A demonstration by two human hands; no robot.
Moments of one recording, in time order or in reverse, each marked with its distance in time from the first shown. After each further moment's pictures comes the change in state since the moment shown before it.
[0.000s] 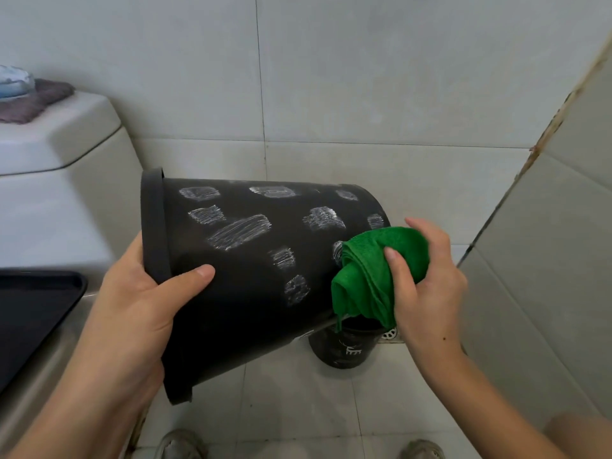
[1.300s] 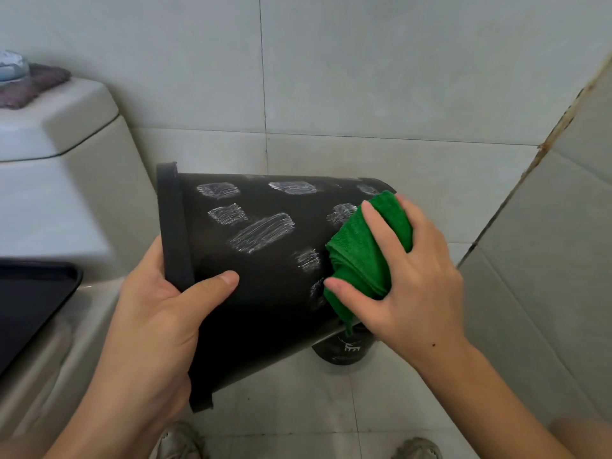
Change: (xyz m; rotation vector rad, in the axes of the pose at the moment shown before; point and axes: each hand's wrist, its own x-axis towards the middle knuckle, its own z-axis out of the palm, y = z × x) left_hand -0.015 -0.002 0.023 -0.084 0.009 -0.001; right_hand 0.006 -0.019 -0.003 -0.375 -0.195 -0.360
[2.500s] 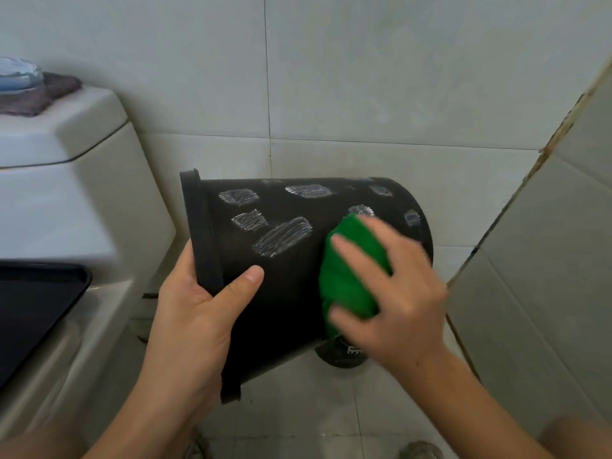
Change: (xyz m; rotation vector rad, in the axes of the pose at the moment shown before) left_hand 0.000 -0.017 0.005 -0.042 -0.053 0.048; right_hand -0.001 -0.015 0.002 0.099 0.150 -0.202
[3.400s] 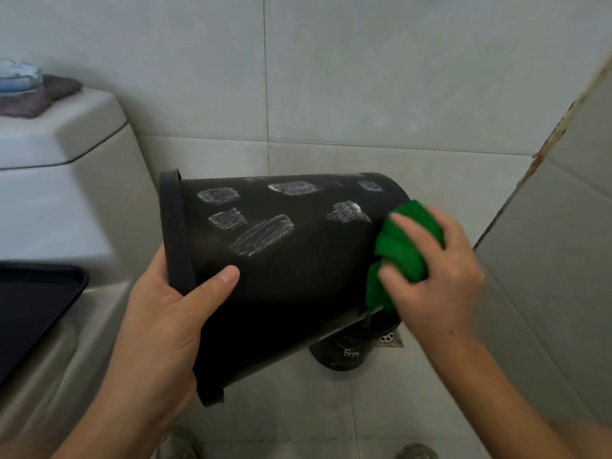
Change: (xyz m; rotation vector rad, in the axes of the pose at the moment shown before) left_hand -0.001 0.015 -0.007 0.016 0.063 -0.064; right_hand 0.003 0.038 -0.006 -0.049 0.048 0.343
